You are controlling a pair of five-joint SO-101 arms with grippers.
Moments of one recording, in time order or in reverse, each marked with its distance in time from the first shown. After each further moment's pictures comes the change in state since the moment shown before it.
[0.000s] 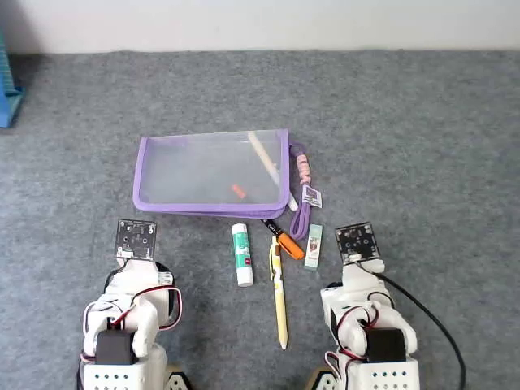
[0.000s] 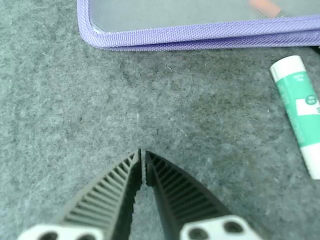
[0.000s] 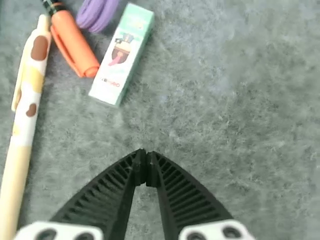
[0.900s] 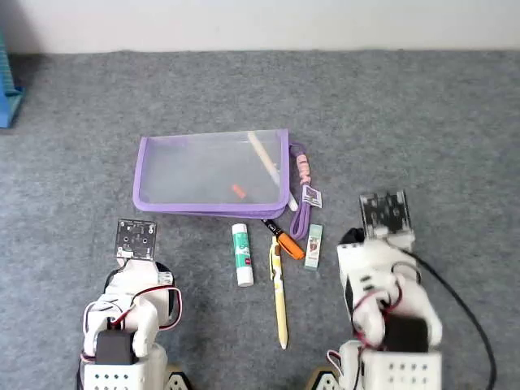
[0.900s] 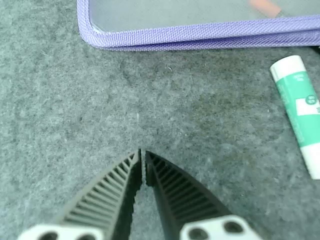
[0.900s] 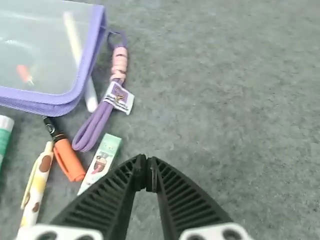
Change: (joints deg) left arm 0.0 0.0 0.0 0.0 0.0; right arm 3.9 24.4 -27.2 -13.7 1.2
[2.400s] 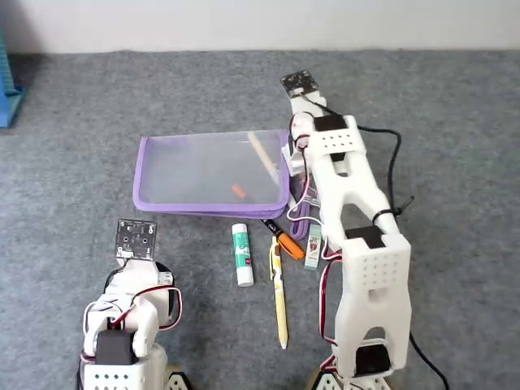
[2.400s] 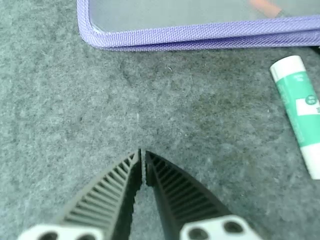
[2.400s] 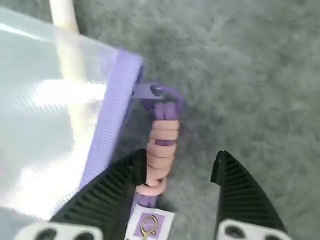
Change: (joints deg) left arm 0.0 0.0 0.0 0.0 0.0; right arm -10.3 118.8 -92.7 2.3 -0.1
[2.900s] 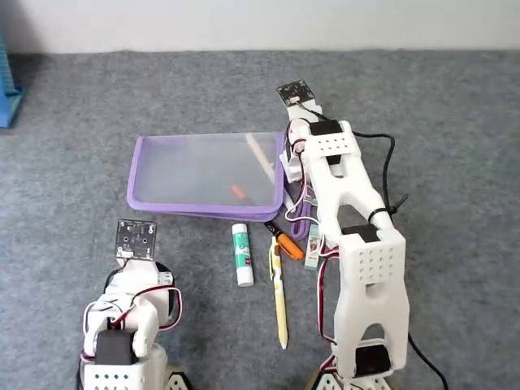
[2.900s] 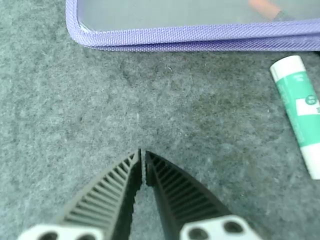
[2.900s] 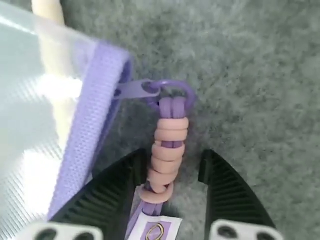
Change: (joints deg) left arm 0.0 0.0 0.0 0.0 0.0; right arm 0.1 4.3 -1.1 0.0 0.1
